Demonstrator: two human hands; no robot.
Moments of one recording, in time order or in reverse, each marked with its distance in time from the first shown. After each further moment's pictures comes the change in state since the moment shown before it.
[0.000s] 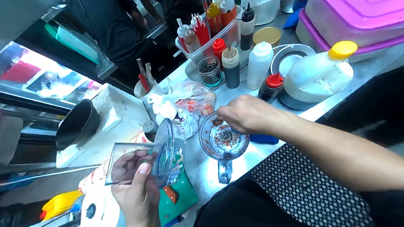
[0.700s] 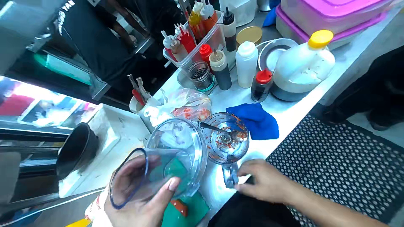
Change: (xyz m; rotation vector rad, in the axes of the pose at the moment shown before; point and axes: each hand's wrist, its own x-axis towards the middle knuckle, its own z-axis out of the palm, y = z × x) left_hand 0.027 0.044 0.029 0.331 -0.378 0.186; right_hand -0.111 -0.121 0.097 0.624 -0.082 0.755
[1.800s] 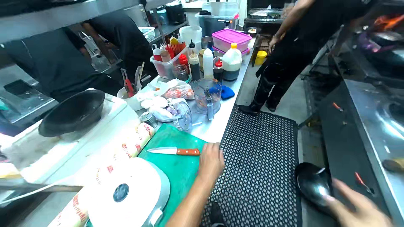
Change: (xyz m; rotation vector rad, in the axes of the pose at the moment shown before) left_hand -0.248 -0.103 -0.084 0.430 -0.779 0.187; right_hand -0.339 -0.213 0.376 -0.275 1.083 0.885
